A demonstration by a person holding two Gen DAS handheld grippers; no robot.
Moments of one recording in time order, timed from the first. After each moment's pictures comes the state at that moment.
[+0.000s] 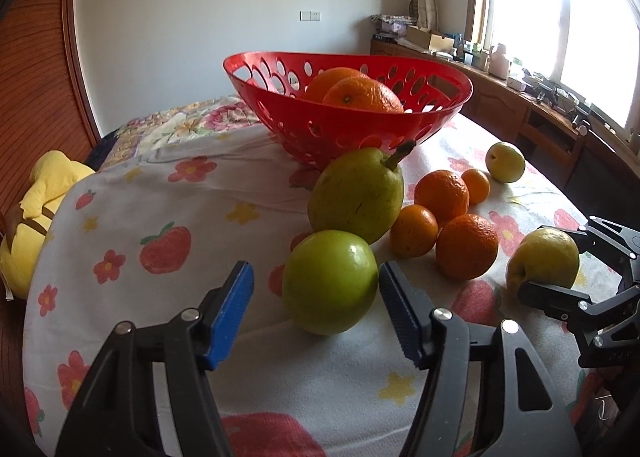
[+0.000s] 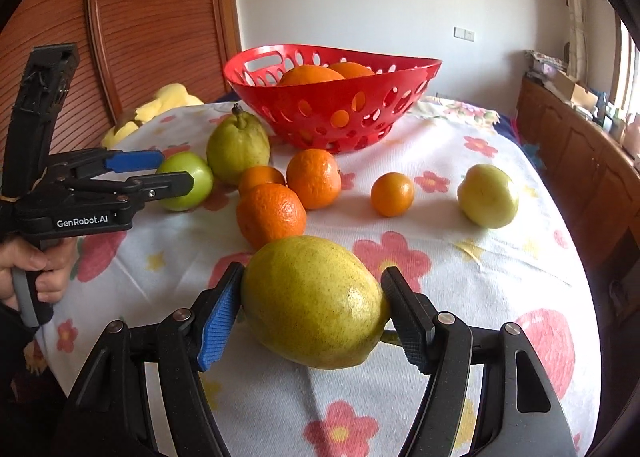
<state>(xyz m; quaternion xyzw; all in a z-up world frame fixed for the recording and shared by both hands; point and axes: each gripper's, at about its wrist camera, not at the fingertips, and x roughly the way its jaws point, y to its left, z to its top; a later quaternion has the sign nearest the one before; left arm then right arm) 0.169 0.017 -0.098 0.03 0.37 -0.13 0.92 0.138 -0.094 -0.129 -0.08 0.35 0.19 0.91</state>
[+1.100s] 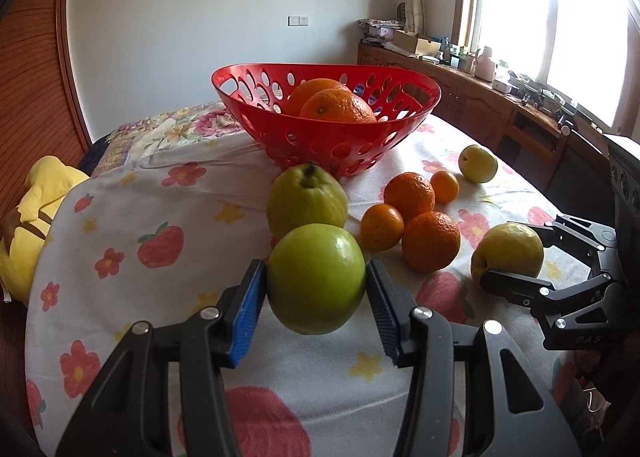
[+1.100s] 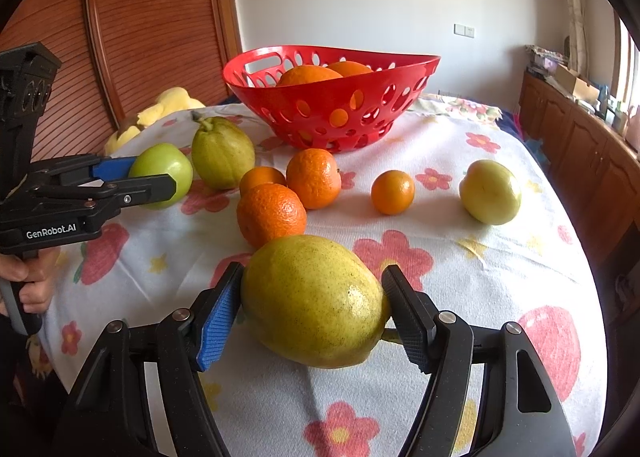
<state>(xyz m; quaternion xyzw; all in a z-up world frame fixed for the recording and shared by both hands) 0.146 0.013 -0.080 0.02 0.36 -0.15 0.92 0.141 -0.101 -0.128 -0.06 0.36 0.20 0.91</state>
